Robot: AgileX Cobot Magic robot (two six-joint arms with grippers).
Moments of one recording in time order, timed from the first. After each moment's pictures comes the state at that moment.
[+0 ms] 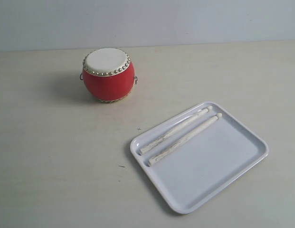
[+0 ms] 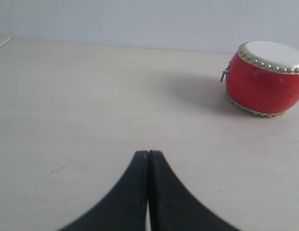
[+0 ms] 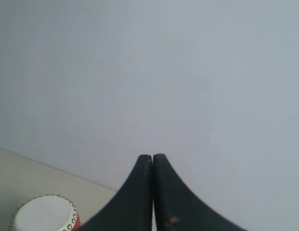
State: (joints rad) left arm 0.00 0.00 0.00 -0.06 0.37 0.00; right arm 0.39 1.03 -0.93 0.50 0.06 -0.62
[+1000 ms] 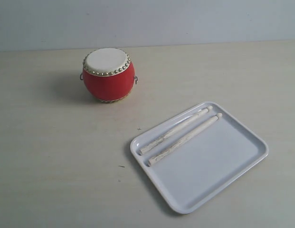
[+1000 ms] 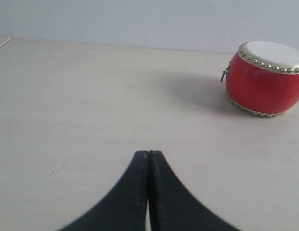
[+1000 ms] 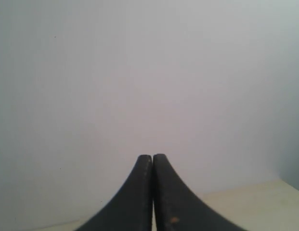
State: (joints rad) left arm 0.00 0.00 0.00 -0.06 0.37 0.00; right arm 0.00 0.15 -0.16 0.51 -0.10 -0.37
